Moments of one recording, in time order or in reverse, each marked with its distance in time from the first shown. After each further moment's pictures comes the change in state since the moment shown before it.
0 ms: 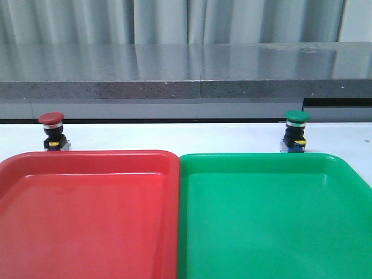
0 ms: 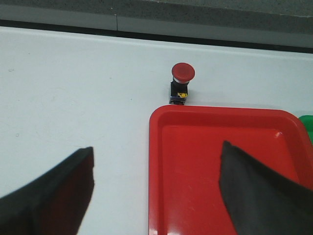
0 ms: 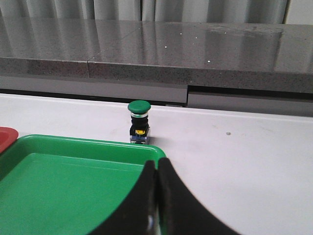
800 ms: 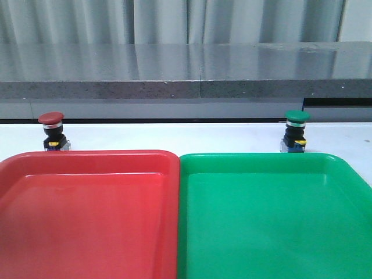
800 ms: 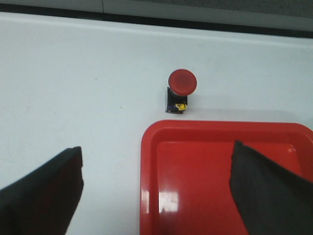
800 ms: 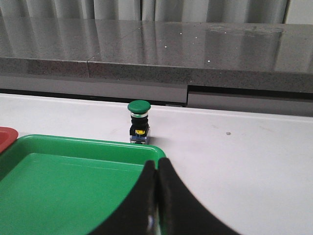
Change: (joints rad) left arm -0.006 0.482 -0.262 -0.046 -0.037 0.039; right arm 0.000 0.000 0.000 0.000 0.000 0.000
